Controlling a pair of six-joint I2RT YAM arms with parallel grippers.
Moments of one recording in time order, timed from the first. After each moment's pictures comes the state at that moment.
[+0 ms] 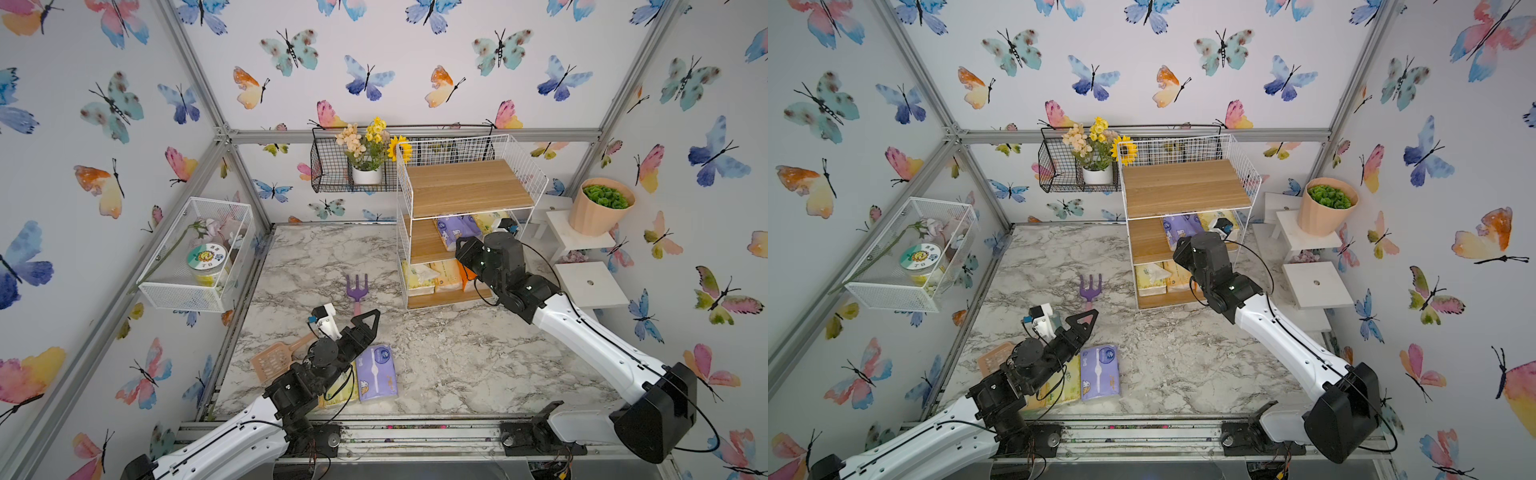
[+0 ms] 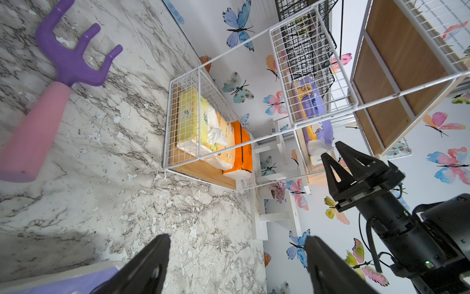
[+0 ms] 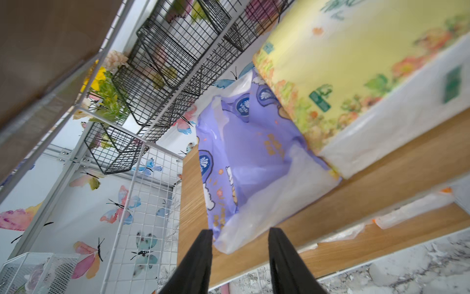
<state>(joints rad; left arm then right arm) -0.86 0.59 0.31 0.10 -0.29 -1.24 0.60 1.35 1.19 -0.22 0.28 0.90</state>
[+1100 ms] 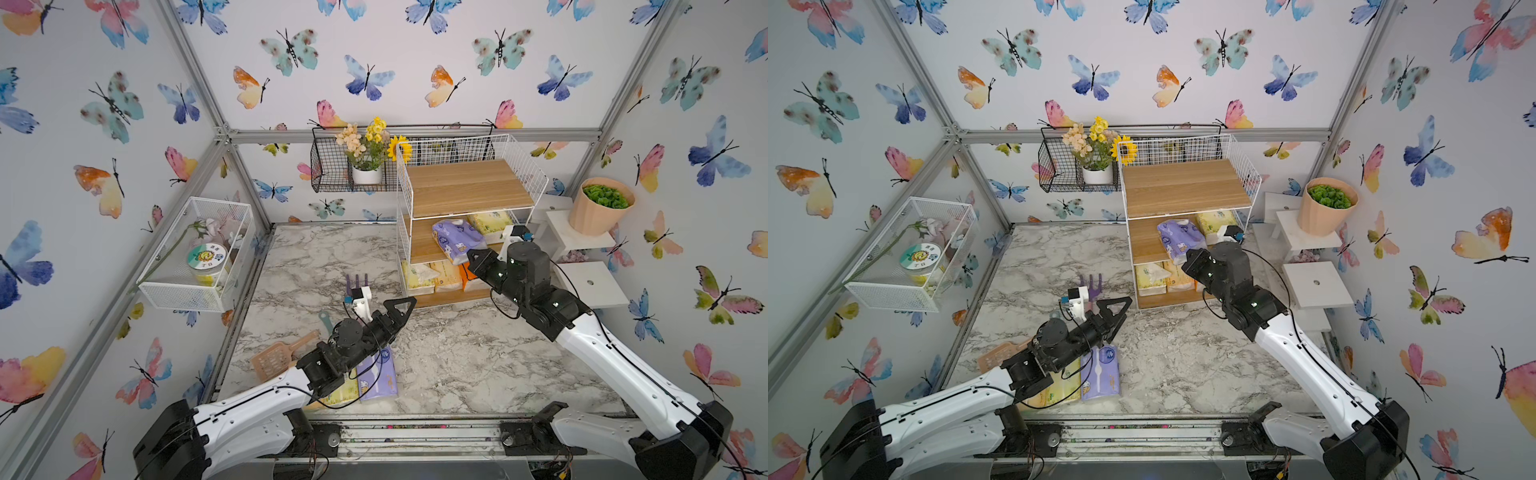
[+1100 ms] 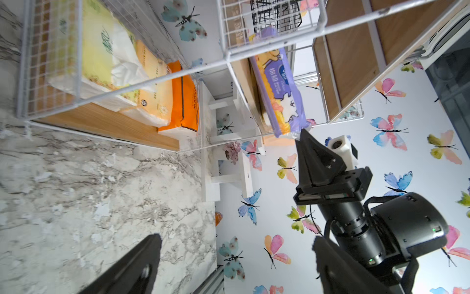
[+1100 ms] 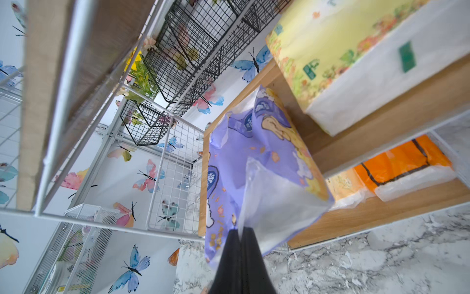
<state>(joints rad) -0.92 1.02 0.50 0.46 -0.06 -1.37 0.58 1.14 1.09 -0.29 0.10 0.90</state>
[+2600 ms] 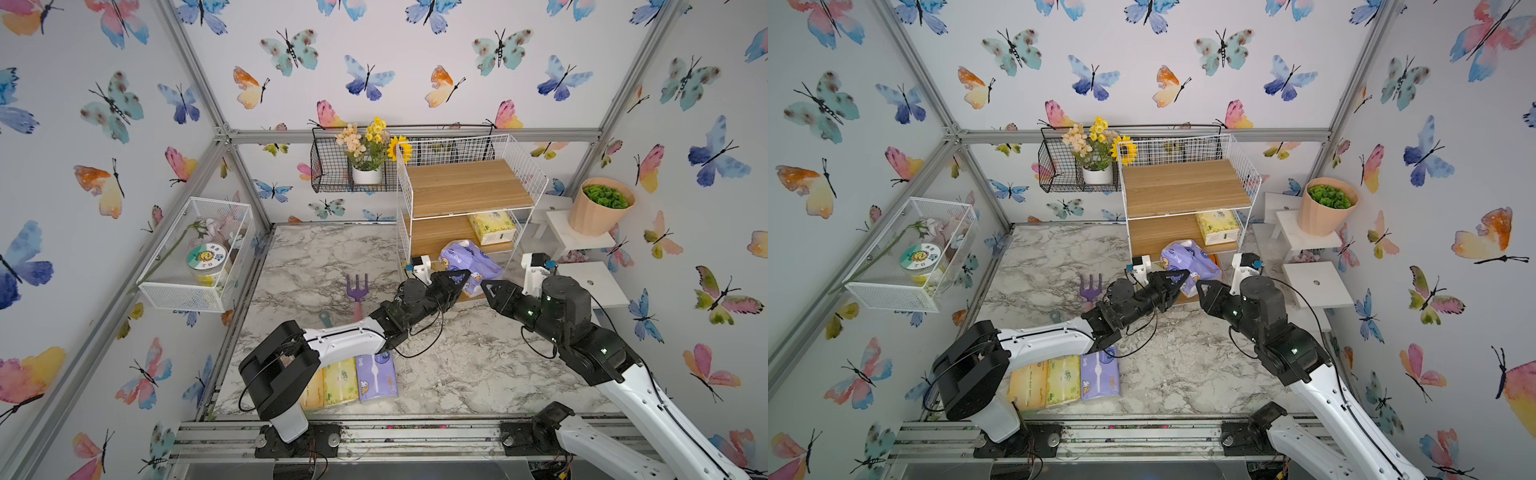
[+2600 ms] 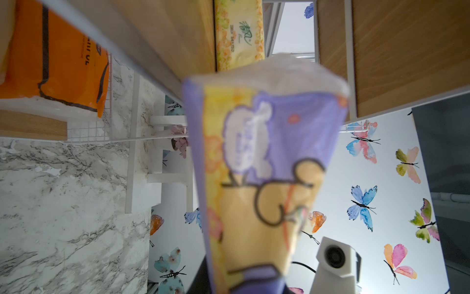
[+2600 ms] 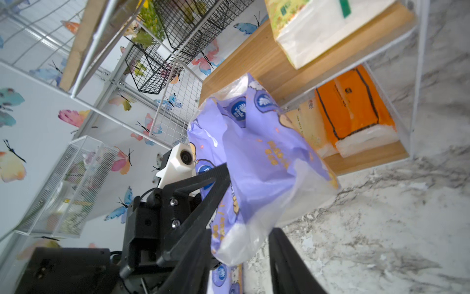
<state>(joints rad) -0.97 1.66 1.00 0.72 0.02 -1.54 0.57 0.81 0.96 -0.53 0.00 0.75</state>
